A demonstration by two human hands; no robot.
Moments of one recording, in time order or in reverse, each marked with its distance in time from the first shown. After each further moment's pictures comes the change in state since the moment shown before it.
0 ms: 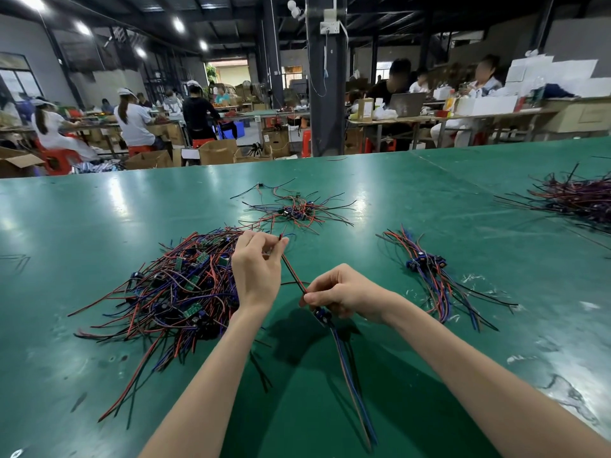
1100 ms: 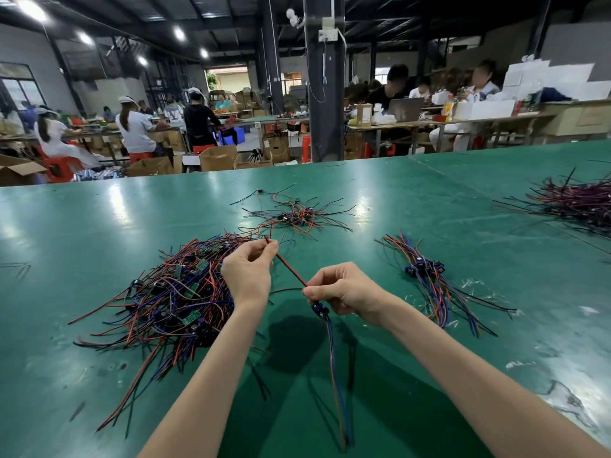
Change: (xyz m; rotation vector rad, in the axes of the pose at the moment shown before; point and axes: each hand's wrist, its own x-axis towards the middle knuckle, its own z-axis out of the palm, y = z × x) left_hand 0.008 -0.003 0.006 -0.379 0.007 -0.570; right_hand 0.007 -0.001 -0.005 0.228 0.116 -0.033
